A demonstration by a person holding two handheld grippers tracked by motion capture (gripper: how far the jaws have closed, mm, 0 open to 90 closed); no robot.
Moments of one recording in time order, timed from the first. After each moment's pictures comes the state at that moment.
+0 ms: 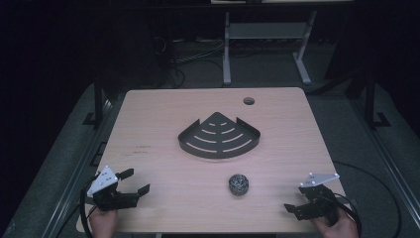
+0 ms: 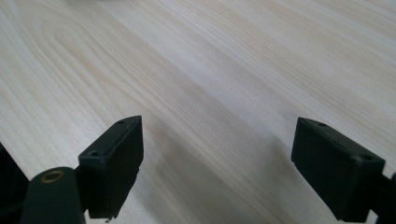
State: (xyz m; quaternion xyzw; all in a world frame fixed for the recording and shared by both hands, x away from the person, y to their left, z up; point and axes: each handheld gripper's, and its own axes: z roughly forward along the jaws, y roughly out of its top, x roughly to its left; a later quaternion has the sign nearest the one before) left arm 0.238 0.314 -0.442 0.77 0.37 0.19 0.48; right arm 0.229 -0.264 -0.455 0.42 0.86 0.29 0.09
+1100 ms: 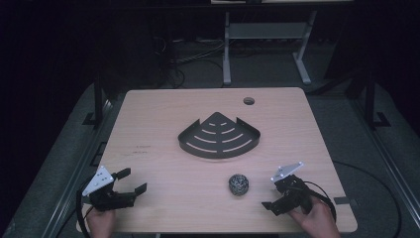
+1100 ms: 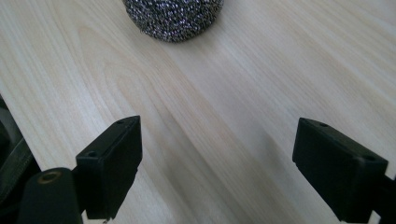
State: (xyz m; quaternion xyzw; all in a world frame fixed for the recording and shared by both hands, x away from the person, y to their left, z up) left arm 0.235 0.322 -0.440 0.76 0.38 0.20 0.50; right arm 0.255 -0.198 -0.444 0.34 0.90 0.26 0.05
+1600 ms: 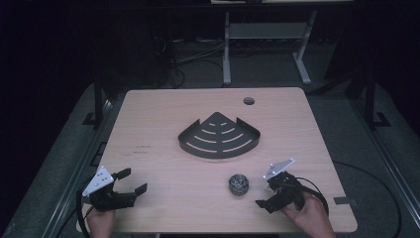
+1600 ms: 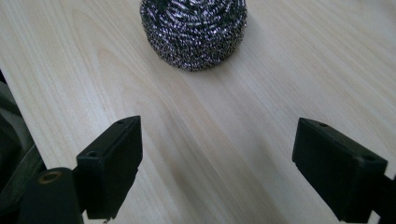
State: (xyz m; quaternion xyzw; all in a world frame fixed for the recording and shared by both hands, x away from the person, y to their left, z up) left arm 0.235 0.321 -0.440 0.76 0.38 0.20 0.50; right arm 0.263 -0.180 -0.437 0.31 0.91 0.26 0.04
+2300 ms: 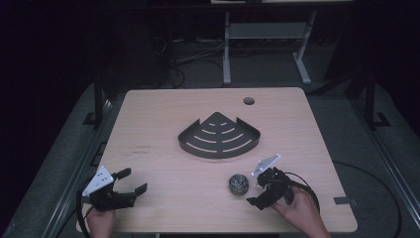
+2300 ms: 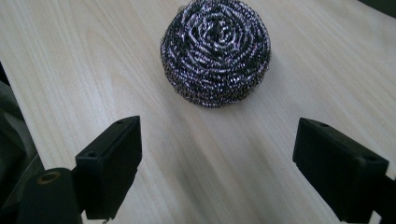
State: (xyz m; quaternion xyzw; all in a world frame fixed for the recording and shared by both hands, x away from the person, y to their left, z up) left arm 0.235 0.321 -0.439 0.76 0.37 0.20 0.50; right arm 0.274 -0.153 -0.431 0.28 0.93 0.25 0.04
